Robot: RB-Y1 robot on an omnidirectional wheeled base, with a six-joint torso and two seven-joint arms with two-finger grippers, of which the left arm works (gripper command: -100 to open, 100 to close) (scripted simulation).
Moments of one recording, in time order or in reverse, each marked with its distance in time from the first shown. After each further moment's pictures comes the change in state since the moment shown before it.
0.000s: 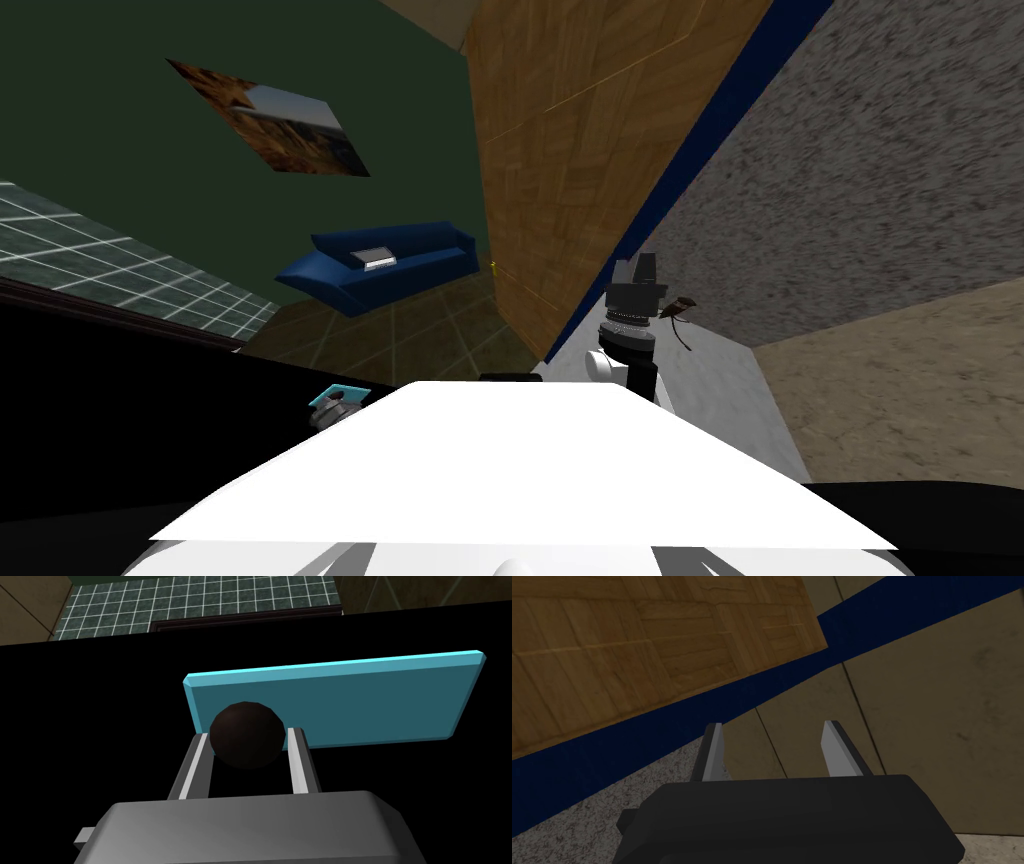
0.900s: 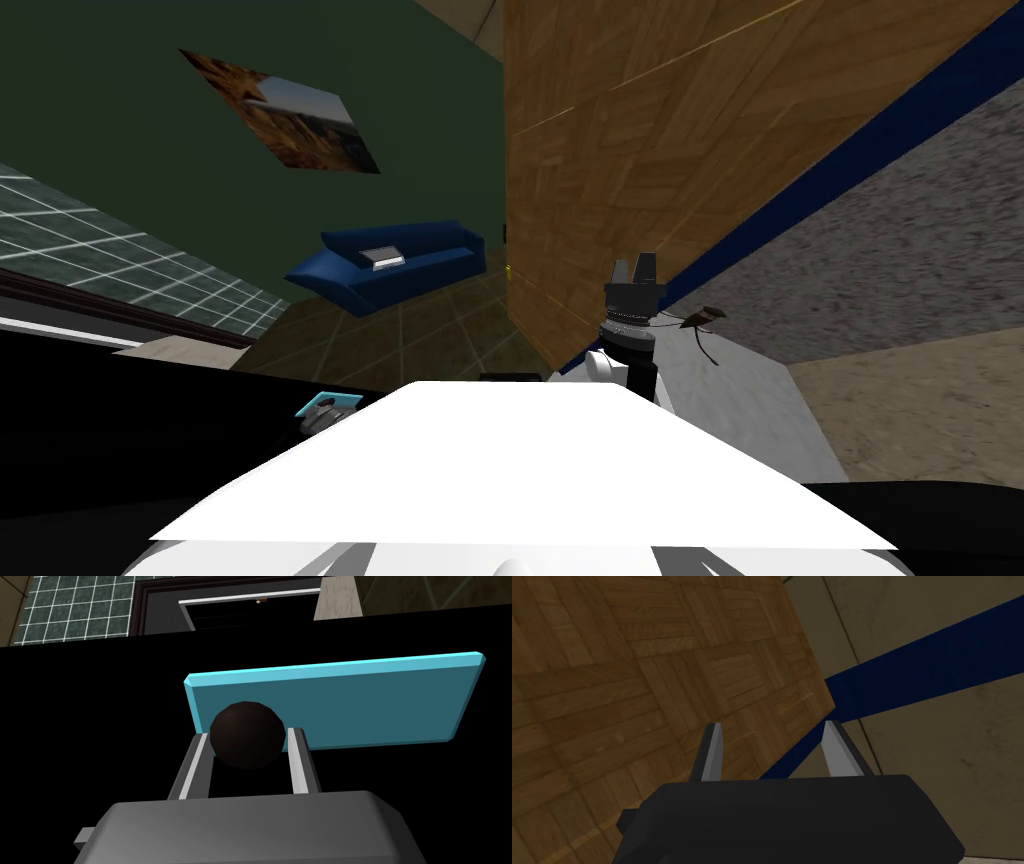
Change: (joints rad) arm -0.036 -0.047 0.094 -0.050 0.057 0.018 -0.096
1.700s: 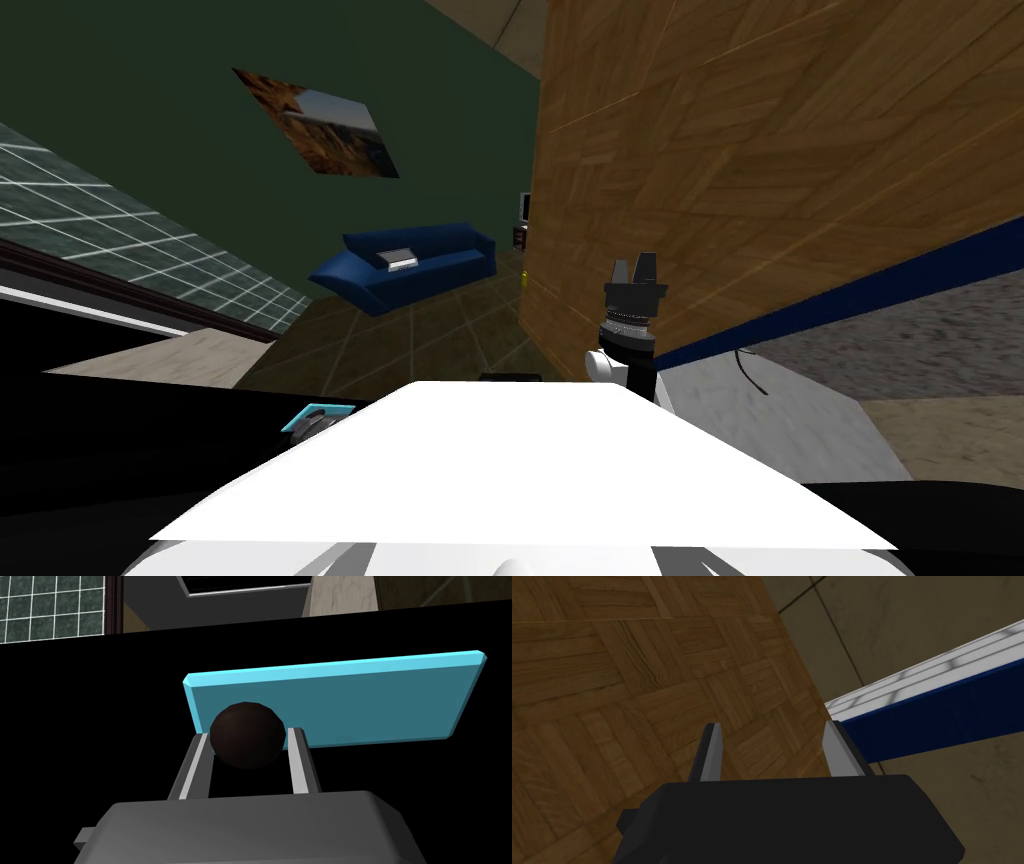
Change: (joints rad) arm -0.036 -0.029 0.100 -0.009 0.046 0.011 -0.090
